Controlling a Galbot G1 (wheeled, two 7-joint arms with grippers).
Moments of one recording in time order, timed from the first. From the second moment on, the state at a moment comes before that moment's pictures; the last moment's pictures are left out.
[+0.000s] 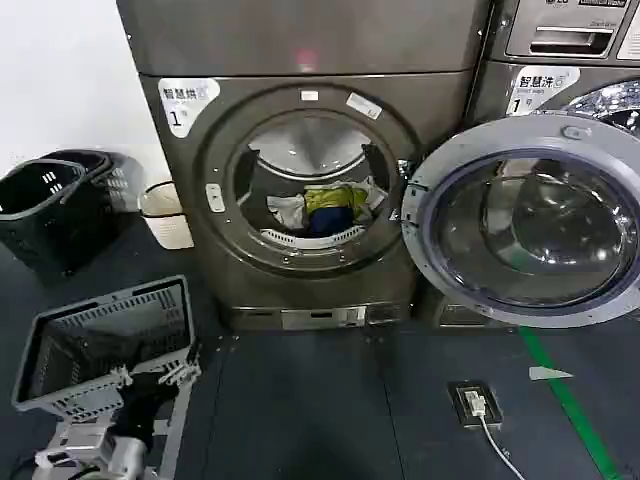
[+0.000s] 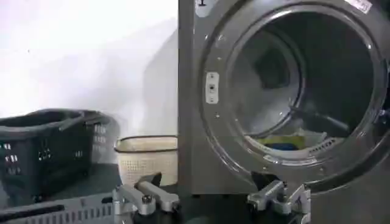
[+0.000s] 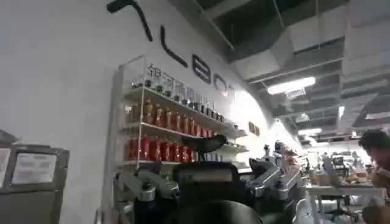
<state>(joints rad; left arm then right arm) 1.58 -1.48 -0.73 -2.31 -0.17 0.33 0.05 -1.65 0.78 2.23 1.78 0.86 -0.46 -0.02</state>
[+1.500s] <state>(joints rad) 1.58 -1.48 -0.77 -2.35 -0.20 0.33 0.05 -1.64 0.80 2.18 1.81 0.87 -0.39 -0.06</state>
